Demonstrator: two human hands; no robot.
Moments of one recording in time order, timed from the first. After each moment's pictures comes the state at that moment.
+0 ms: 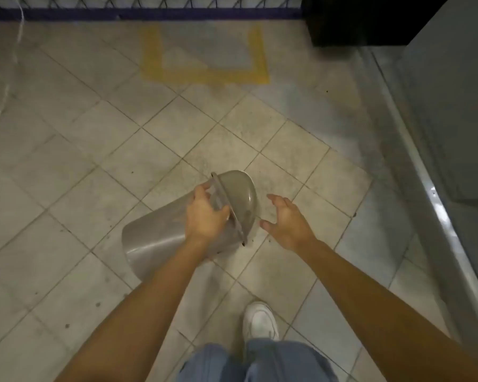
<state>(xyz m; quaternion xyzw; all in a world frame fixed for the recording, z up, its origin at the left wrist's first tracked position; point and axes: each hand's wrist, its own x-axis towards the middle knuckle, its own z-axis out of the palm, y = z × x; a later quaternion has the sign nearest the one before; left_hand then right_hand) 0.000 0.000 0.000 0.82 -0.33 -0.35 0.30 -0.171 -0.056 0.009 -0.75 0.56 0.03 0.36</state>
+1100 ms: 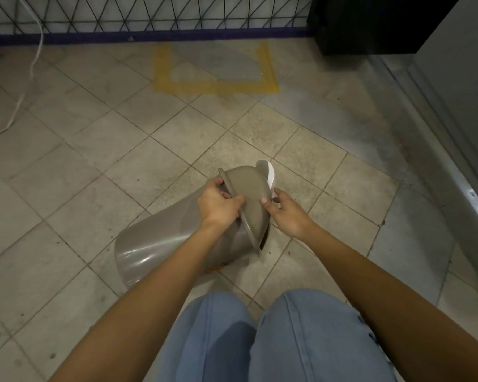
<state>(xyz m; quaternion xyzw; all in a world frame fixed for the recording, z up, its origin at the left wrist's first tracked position) 0.018 -0.017 -0.047 0.79 -0.27 -0.35 0.42 -0.130 -0.071 -0.064 -0.67 0.55 -0.07 0.49</state>
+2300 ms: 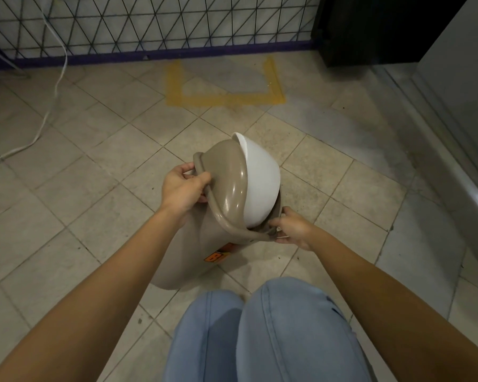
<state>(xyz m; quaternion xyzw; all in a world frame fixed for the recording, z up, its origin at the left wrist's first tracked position) 0.083 0.000 0.010 0.73 -0.21 -0.39 0.52 -0.130 -0.068 -0.074 -0.45 0.60 -0.03 0.66</state>
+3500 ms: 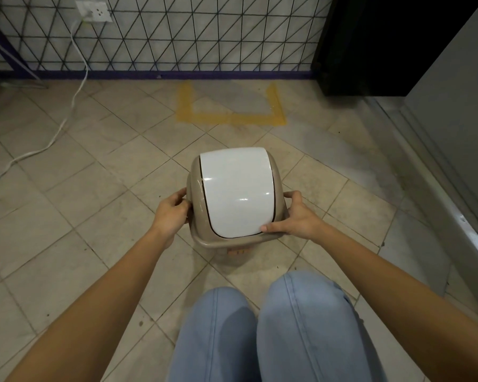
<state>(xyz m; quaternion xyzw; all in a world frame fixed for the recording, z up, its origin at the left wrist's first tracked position) 0.122 0.047 -0.026 0.72 -0.24 -0.43 0.49 -0.129 -0.062 -0.005 -0.68 0.53 -0.04 0.50</state>
